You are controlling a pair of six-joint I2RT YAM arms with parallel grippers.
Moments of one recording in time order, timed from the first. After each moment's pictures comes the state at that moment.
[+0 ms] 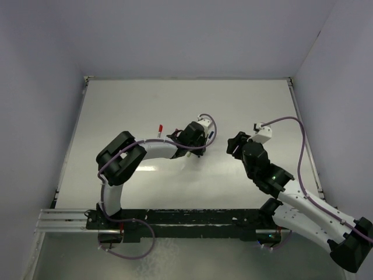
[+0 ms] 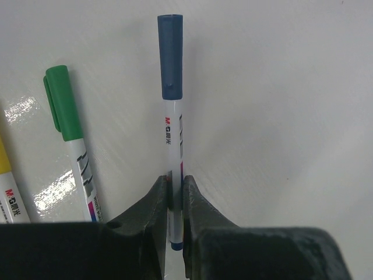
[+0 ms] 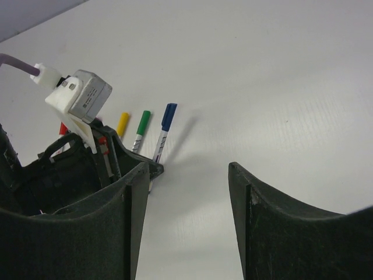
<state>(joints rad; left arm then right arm) -0.84 1.96 1.15 0.09 -0.02 -0.34 0.73 0.77 0.56 -0.21 0.65 0.64</state>
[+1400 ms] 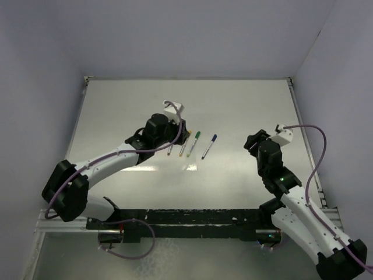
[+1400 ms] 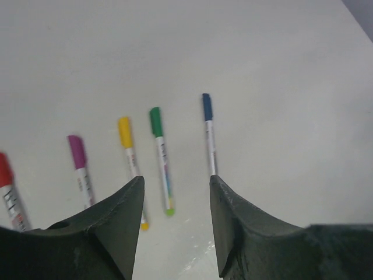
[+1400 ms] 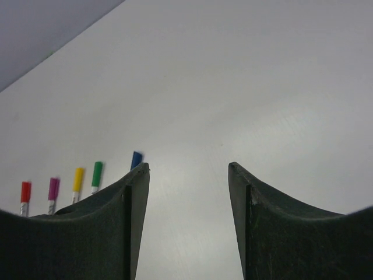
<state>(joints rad) -0.75 1.45 0.94 0.10 -0.01 -0.30 0.53 0.68 0.50 -0.21 0.64 0.65</state>
